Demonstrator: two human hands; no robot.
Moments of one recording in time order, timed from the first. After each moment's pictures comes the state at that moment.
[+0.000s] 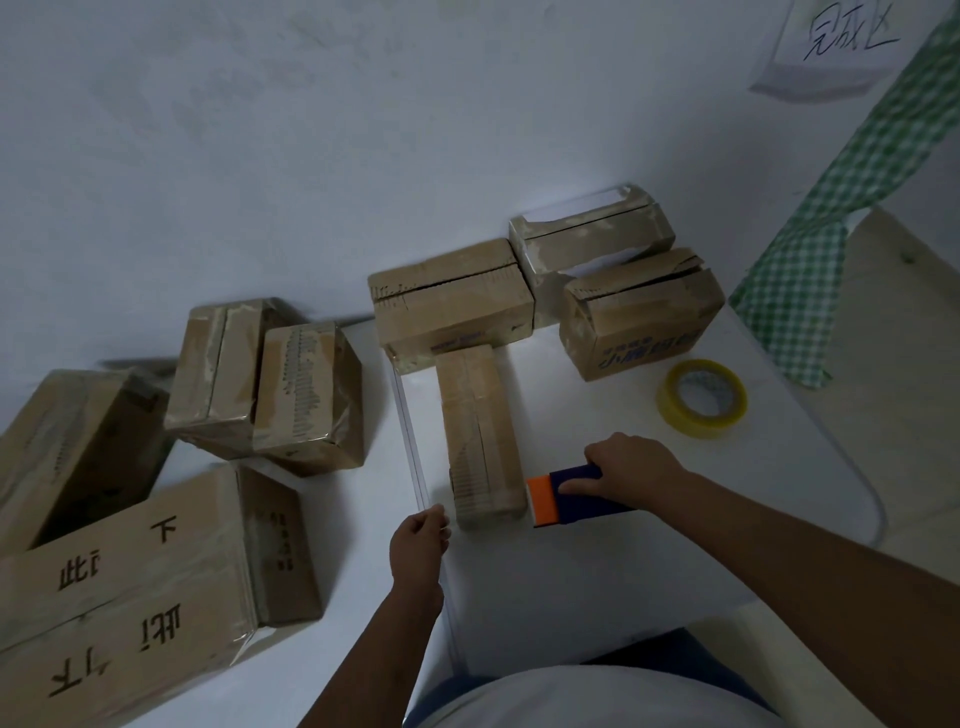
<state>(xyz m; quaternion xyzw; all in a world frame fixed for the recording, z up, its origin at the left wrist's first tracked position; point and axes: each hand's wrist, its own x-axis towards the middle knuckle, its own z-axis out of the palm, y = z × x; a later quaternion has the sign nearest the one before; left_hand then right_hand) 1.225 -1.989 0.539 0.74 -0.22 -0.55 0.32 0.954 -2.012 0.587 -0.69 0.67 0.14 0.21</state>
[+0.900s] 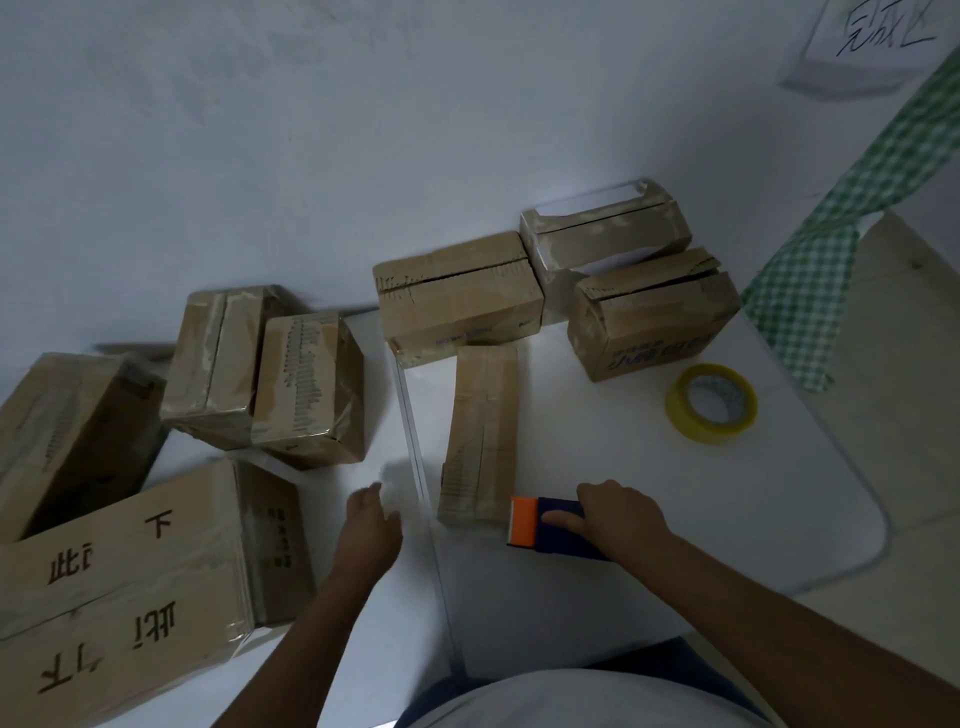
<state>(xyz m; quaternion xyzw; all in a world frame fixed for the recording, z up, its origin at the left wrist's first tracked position) 1.291 -2.023 0.541 0.71 -0.62 -0.32 0.05 0.997 -1.979 0.577 -0.64 0.70 0.15 0.28</state>
